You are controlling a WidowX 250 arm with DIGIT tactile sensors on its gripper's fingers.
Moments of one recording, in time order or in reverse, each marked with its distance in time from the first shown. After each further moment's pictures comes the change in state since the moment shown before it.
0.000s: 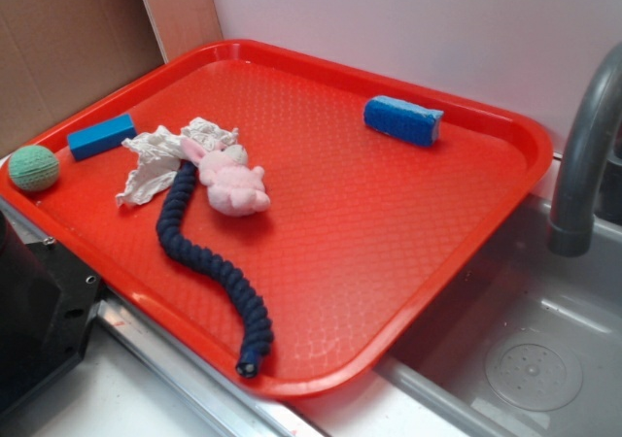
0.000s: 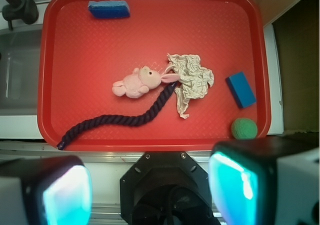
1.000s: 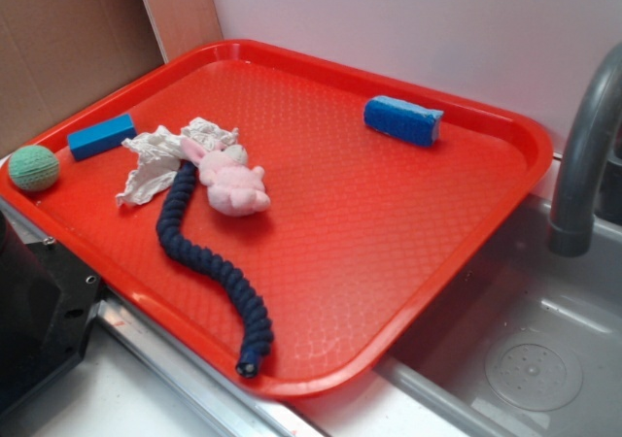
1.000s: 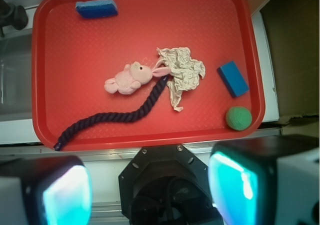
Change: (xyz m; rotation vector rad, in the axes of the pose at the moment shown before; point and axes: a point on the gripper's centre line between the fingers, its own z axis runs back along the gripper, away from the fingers) arm -0.009 0.007 0.002 0.008 0.001 0.065
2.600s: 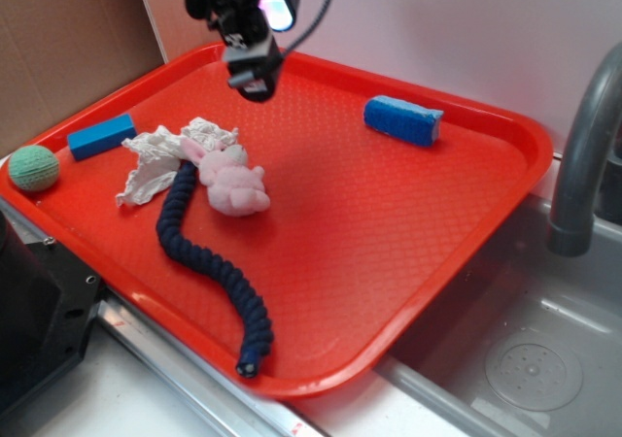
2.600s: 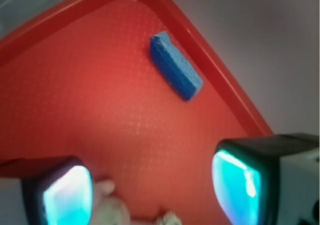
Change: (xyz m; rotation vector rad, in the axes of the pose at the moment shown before) arm 0.136 -0.046 -0.148 0.042 -0.140 -1.033
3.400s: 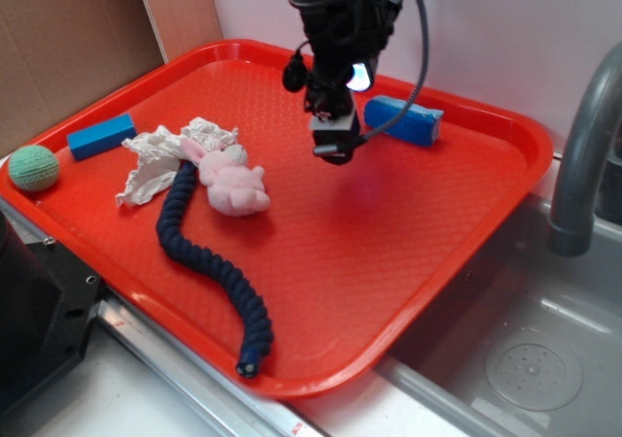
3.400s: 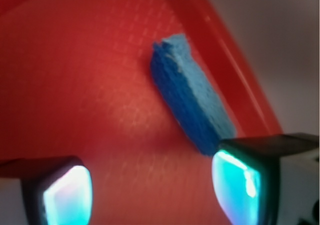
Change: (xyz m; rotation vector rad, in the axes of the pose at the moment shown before) arm 0.033 0.013 -0.069 0.028 0.046 -0.085
